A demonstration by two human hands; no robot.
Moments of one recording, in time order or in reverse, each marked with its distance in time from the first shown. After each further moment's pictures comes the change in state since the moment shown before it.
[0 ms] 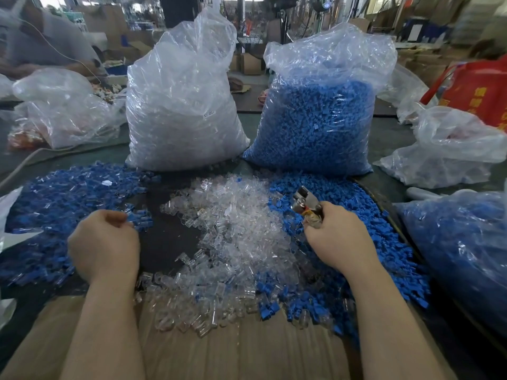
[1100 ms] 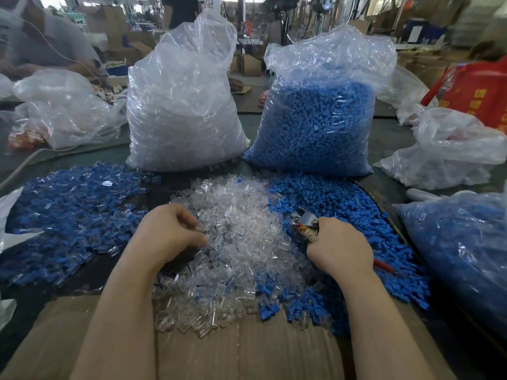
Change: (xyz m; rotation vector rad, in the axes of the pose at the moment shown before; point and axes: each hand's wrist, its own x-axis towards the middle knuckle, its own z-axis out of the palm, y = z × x) left_hand -0.018 0.036 0.005 -0.097 -0.757 0.238; right_hand -0.006 -0.003 0.006 -0.230 -0.111 0.174
